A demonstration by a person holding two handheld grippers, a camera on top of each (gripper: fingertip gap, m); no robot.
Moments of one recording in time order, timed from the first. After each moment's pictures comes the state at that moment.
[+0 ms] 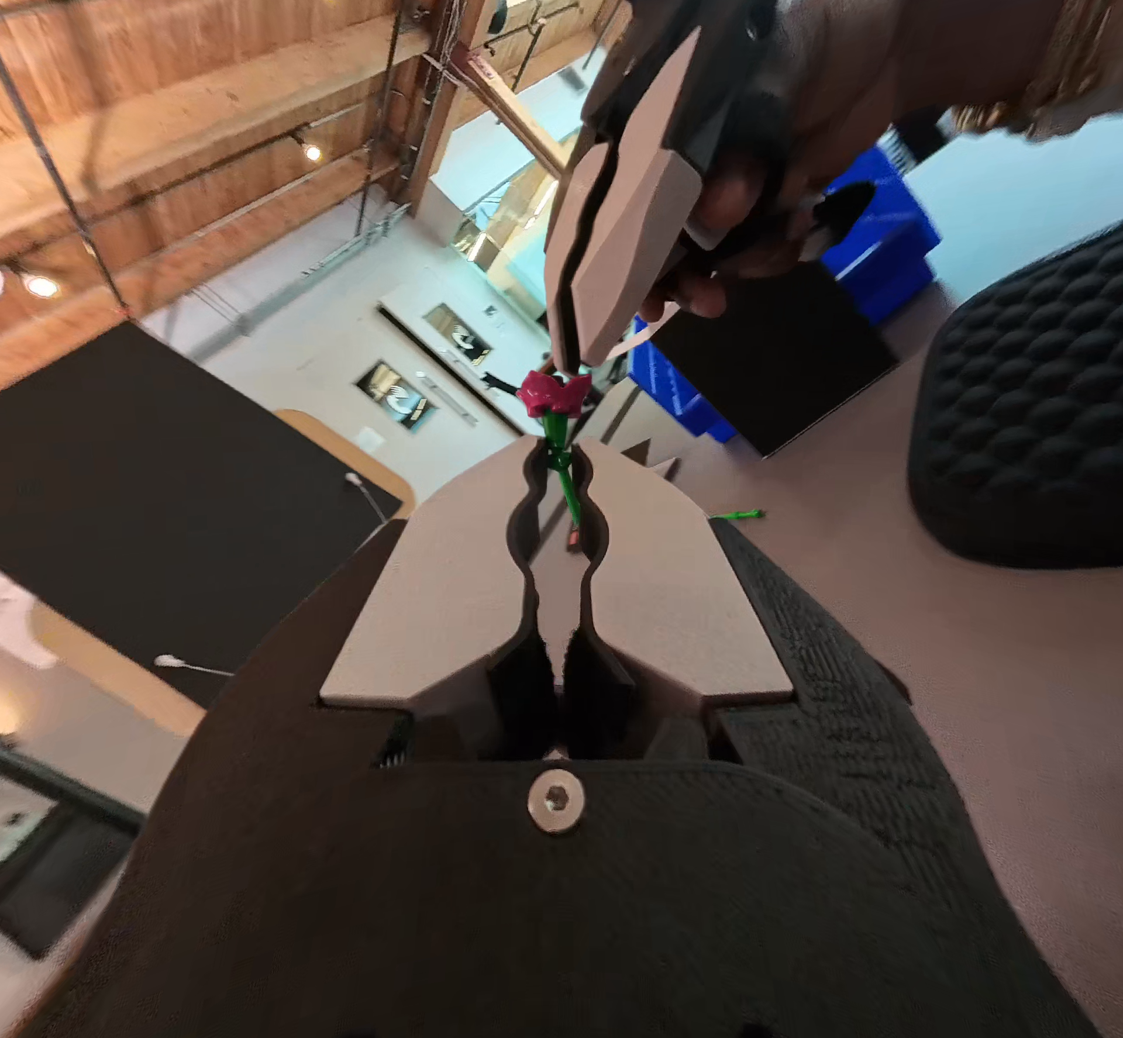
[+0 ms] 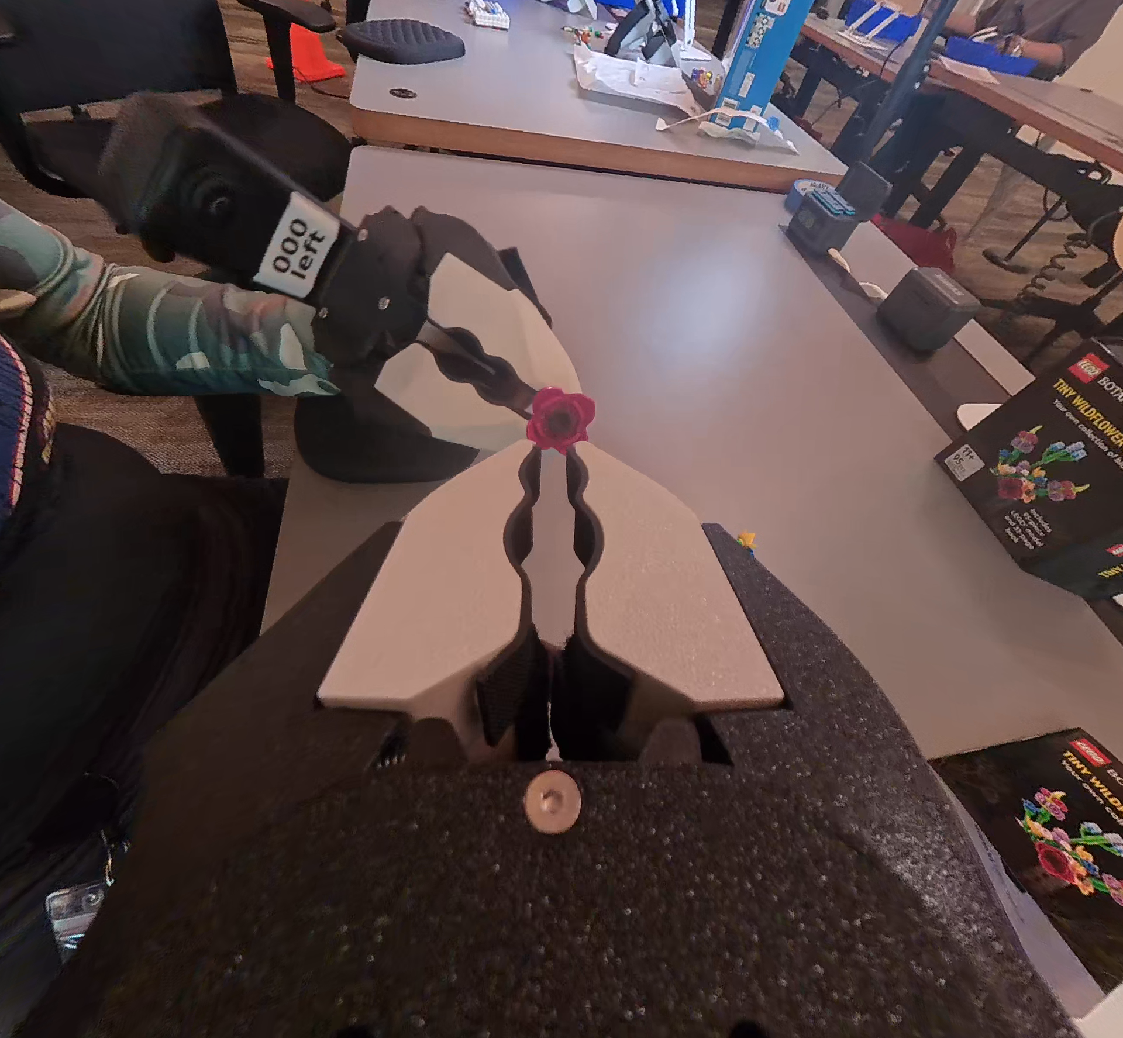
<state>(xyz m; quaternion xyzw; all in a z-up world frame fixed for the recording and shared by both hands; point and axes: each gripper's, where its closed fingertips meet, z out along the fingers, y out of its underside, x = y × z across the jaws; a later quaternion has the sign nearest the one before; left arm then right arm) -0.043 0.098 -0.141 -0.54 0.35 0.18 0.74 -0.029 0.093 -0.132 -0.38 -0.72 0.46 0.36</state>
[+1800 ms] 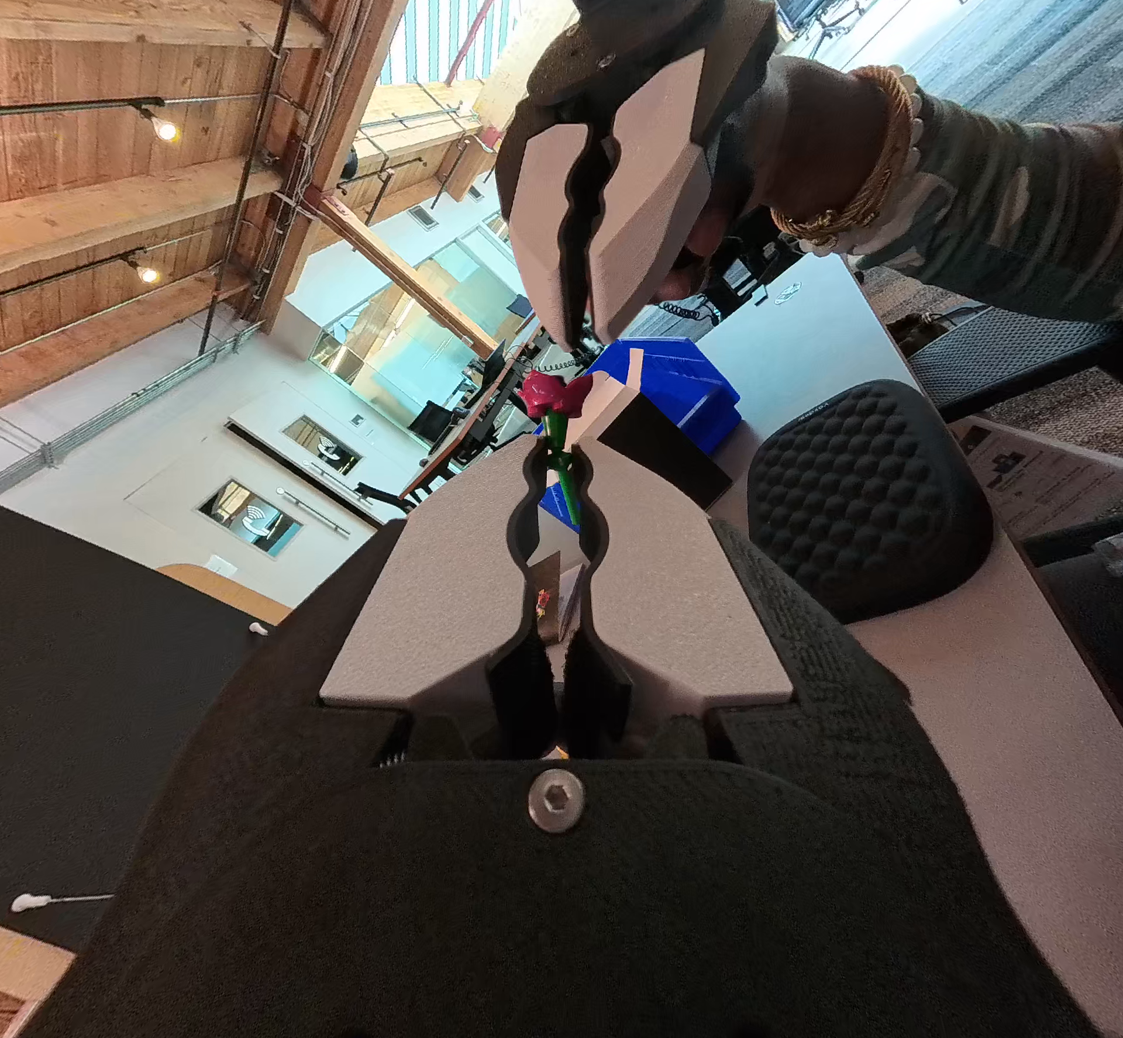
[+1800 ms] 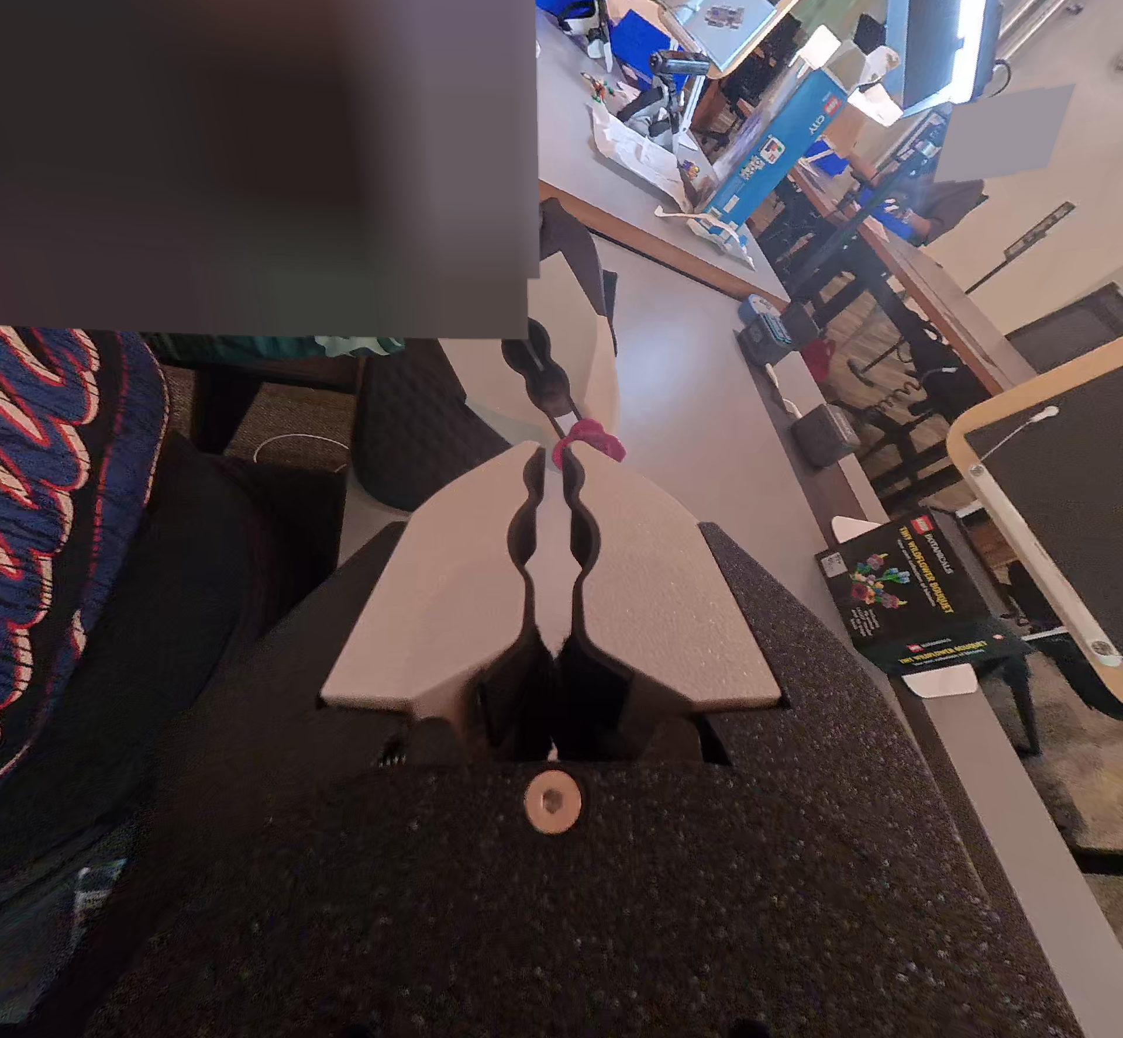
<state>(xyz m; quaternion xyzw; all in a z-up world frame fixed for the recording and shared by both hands) 0.001 0.035 -0.089 -0.50 0.46 0.07 0.74 0.012 0.014 -0.074 -0.29 -0.76 0.38 0.45</state>
